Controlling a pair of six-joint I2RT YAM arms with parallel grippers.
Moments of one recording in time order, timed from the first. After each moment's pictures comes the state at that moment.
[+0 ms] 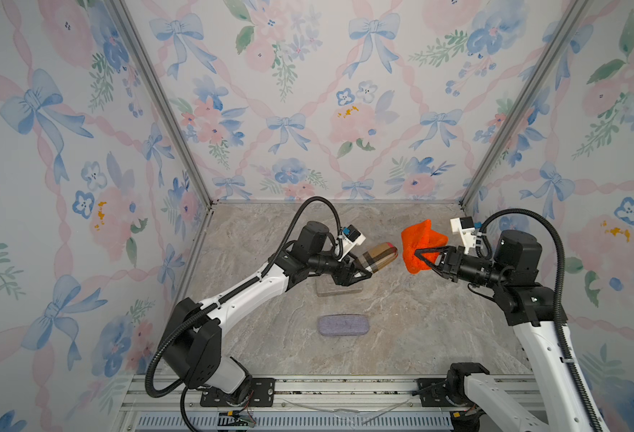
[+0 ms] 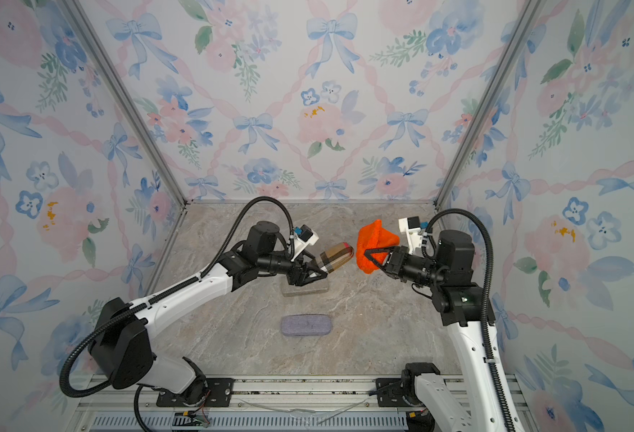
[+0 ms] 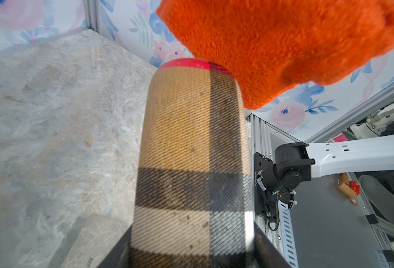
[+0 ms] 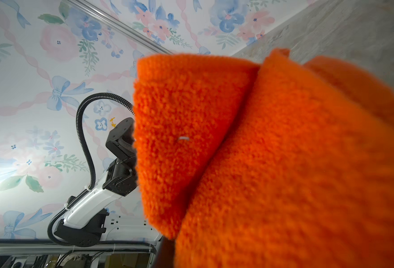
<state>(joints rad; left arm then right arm) -0.70 1.54 1.20 -0.20 0.68 0.02 0.03 0.88 1.14 -0.70 -0.86 0.64</state>
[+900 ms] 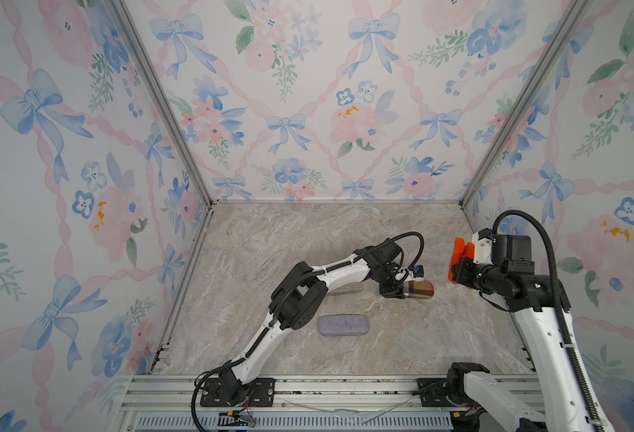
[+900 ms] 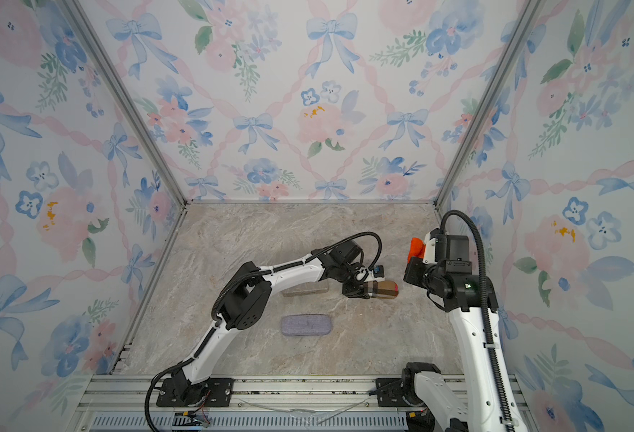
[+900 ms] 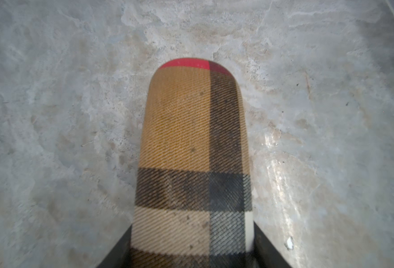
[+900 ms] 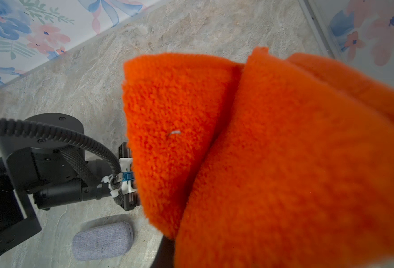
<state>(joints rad) -0.92 2.39 1.94 -0.49 0.43 0.62 -0.04 0.97 1.16 -1.07 -0.12 0.29</state>
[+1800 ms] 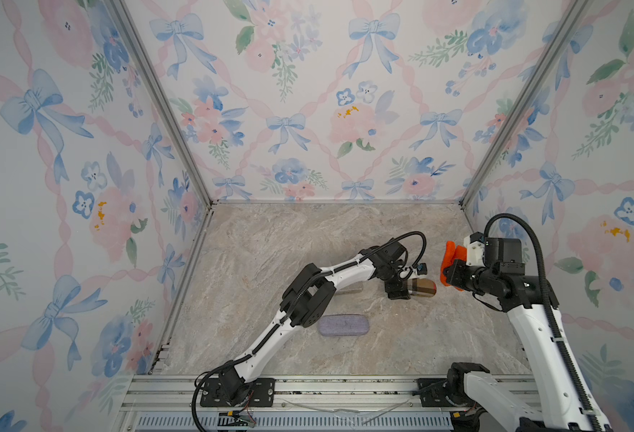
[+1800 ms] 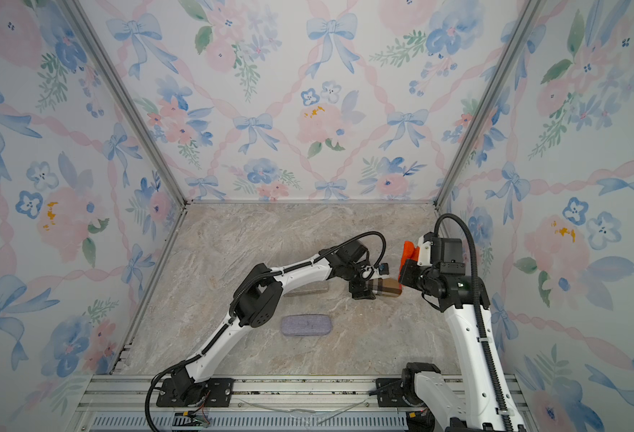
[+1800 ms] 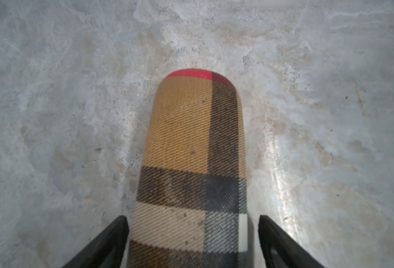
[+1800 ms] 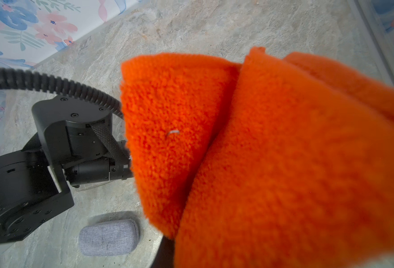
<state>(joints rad) -0.92 2.53 2.11 -0.49 0.44 0.57 -0.04 0.96 1.08 -0.99 -0.20 0.30</state>
